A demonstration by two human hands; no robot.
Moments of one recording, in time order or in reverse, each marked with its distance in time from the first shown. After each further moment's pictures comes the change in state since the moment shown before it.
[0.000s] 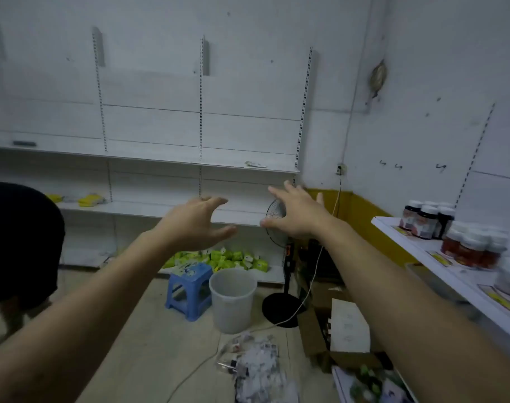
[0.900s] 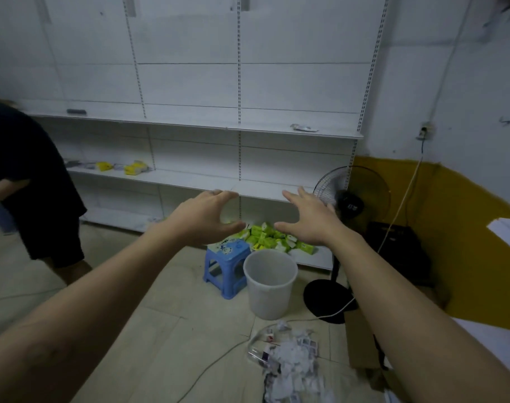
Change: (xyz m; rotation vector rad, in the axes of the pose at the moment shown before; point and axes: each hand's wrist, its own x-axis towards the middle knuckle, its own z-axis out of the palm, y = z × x) left_hand 0.184 -0.088 0.151 0.126 -0.135 -0.163; right_hand 0.229 0.103 0.170 0.155 -0.116 -0.099
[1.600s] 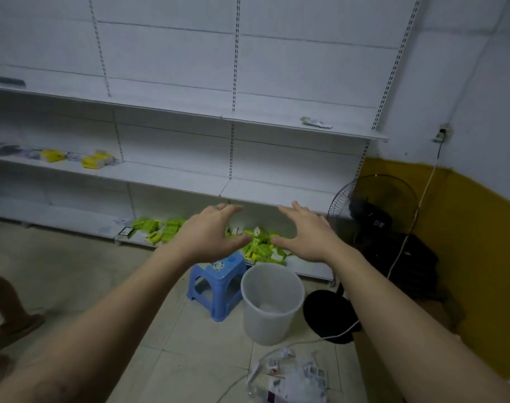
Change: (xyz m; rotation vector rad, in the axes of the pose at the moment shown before) left_hand 0.206 -0.212 0.106 -0.185 -0.033 0.053; right_hand 0.265 -0.042 0.117 -0.014 -0.094 0.070
